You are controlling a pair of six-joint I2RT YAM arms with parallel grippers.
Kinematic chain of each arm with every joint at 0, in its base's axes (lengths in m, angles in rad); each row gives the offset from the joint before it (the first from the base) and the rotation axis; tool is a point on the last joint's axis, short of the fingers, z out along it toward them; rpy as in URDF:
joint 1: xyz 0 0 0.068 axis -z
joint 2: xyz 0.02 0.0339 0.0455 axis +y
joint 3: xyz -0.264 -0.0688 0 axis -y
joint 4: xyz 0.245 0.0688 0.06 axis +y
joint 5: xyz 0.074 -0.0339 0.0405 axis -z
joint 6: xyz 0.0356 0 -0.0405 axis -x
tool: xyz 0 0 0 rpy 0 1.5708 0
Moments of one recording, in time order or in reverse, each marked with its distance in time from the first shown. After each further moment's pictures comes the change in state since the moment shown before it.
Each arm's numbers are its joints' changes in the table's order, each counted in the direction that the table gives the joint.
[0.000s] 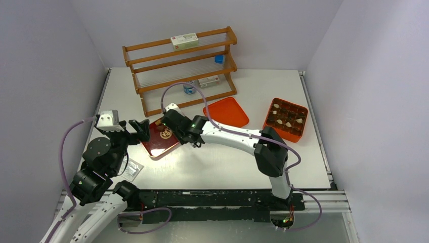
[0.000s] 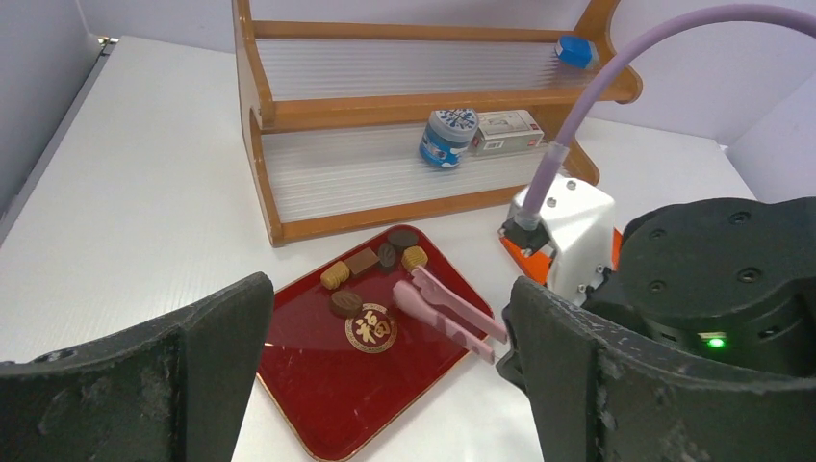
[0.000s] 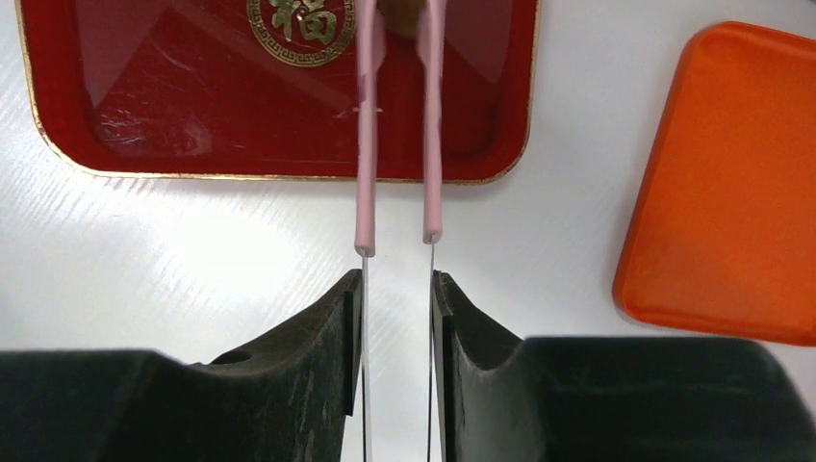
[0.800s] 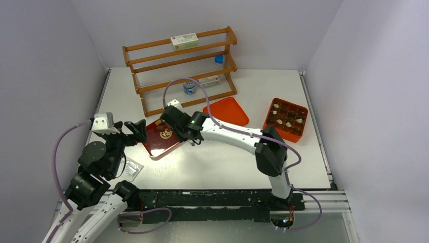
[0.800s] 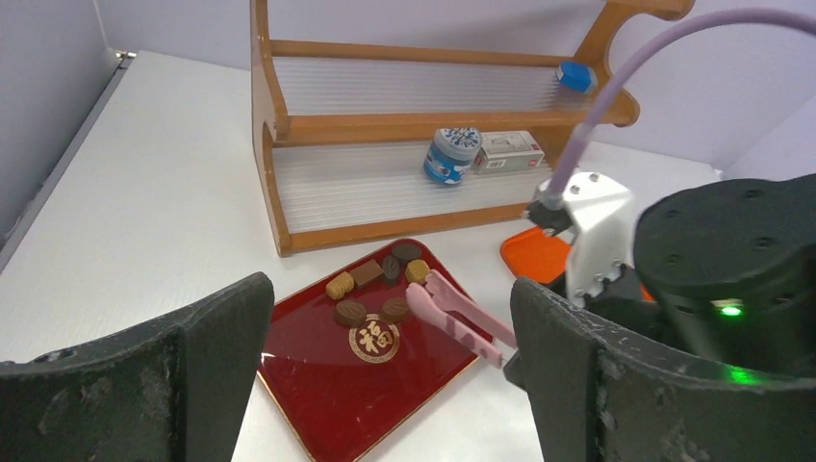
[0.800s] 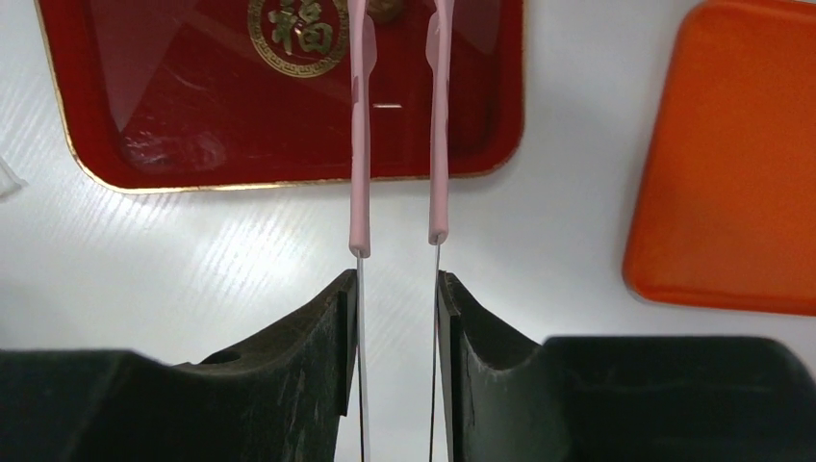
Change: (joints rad) left arm 0.000 -0.035 0.000 0.003 -0.024 0.001; right arm 0.014 -0.024 0.046 0.083 0.000 -0.091
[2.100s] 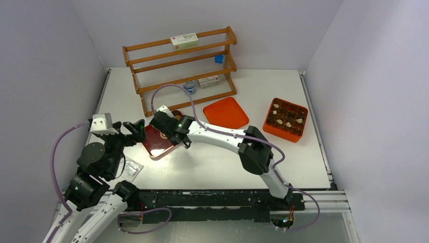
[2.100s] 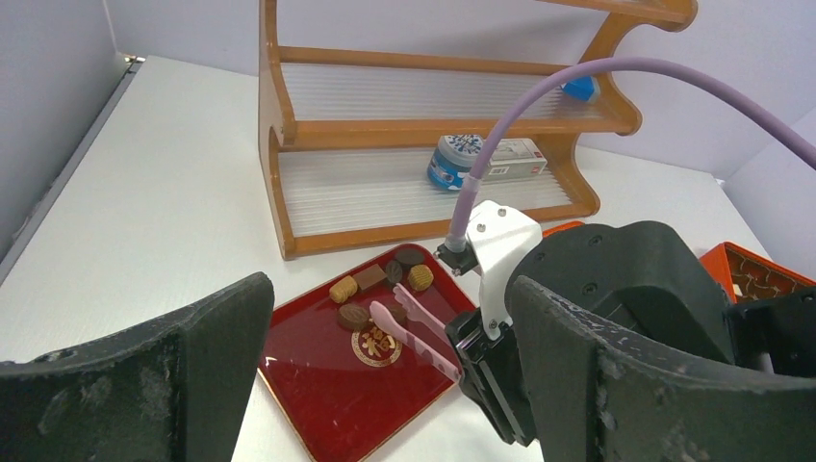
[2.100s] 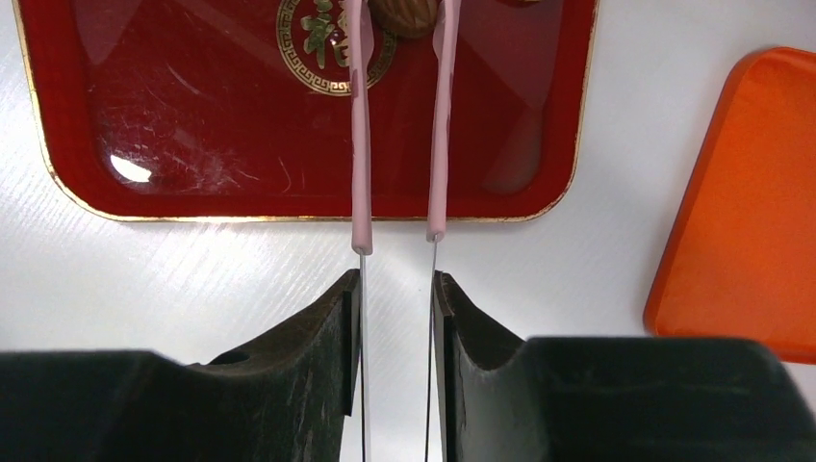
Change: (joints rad) left arm 0.000 -0.021 0.000 -0.001 -0.018 0.000; right arm -0.040 0.198 0.176 0.039 0.023 0.063
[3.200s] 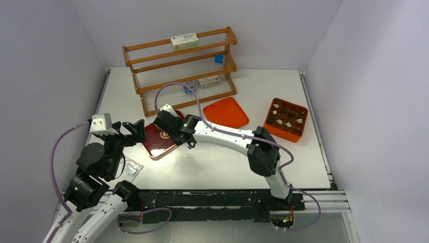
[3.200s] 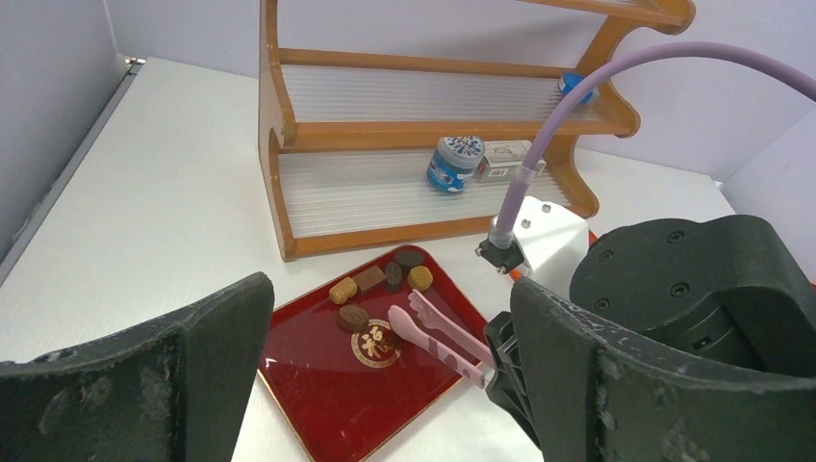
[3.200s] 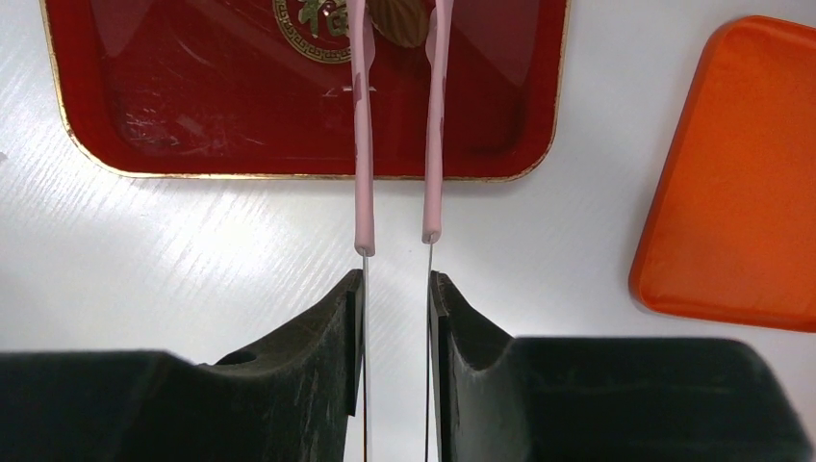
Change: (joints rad) left arm 0.000 -0.005 0.000 0.000 -0.001 0.000; right arm -0.003 -0.094 -0.068 0.018 -0.005 -0.019
